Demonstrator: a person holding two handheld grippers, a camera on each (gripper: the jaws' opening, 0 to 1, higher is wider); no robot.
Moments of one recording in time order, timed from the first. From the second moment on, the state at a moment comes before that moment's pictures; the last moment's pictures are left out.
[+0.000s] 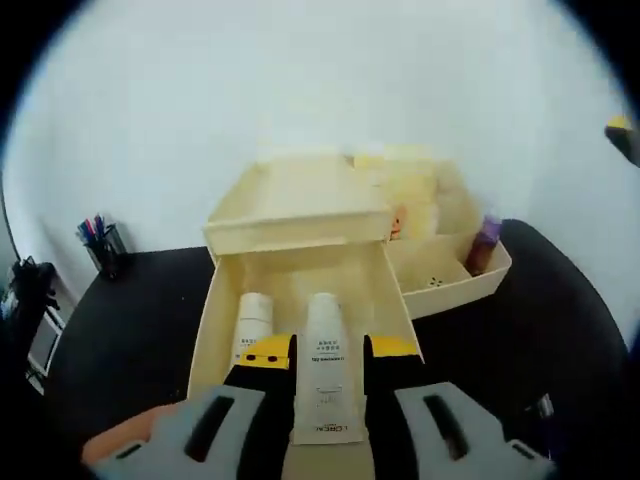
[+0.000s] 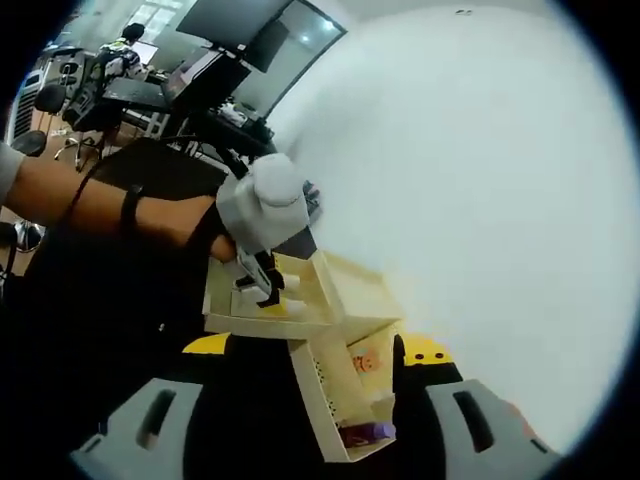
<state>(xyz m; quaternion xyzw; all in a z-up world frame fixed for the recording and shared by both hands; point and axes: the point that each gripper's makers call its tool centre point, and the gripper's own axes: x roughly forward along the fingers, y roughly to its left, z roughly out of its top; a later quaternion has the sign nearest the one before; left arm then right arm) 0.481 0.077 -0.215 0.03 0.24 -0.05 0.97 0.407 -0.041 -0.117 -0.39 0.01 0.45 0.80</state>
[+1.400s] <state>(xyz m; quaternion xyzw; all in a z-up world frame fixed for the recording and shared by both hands) 0.381 0.133 -0.235 0.10 0.12 -0.30 0.94 0.431 0.011 -0.187 -0.43 0.11 0.45 0.77</state>
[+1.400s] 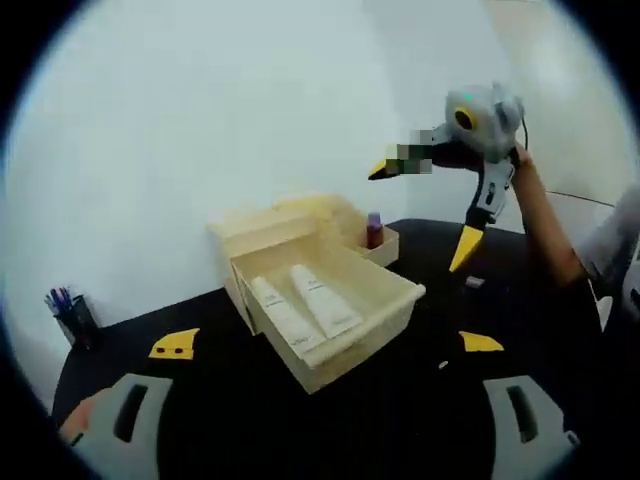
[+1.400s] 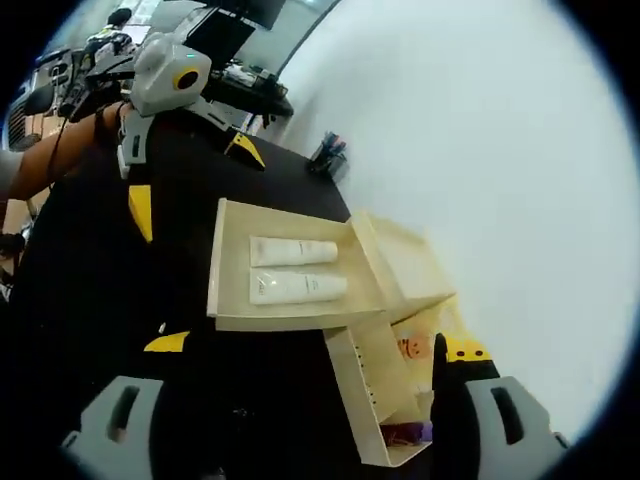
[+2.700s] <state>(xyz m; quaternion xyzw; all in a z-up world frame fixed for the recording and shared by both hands) 0.379 0.142 -0.307 0.07 0.15 -0.31 0.94 0.447 0.042 -0.226 -0.37 0.15 0.45 0.80</state>
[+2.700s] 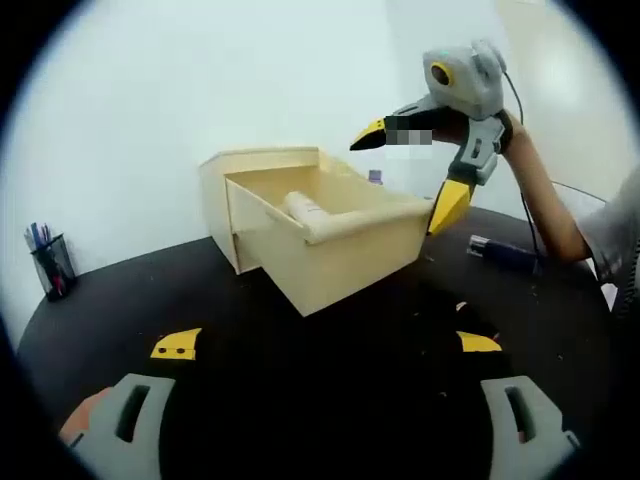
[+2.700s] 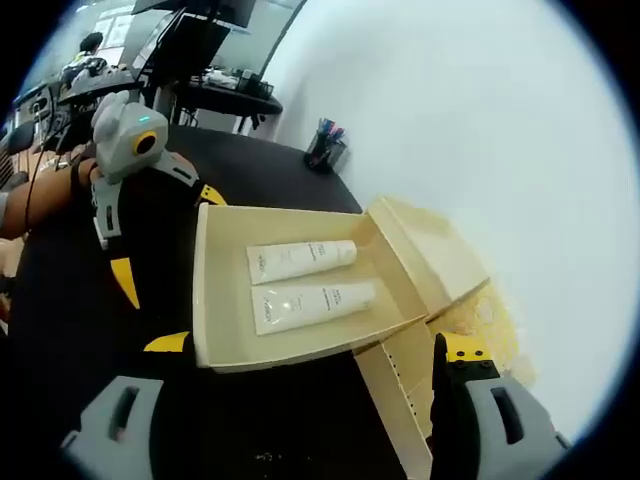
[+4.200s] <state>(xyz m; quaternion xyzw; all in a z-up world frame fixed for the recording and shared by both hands) 0.378 0.138 -0.292 0.04 0.13 -0.34 0.93 0.489 0.024 -0.197 -0.40 0.15 0.34 0.84</state>
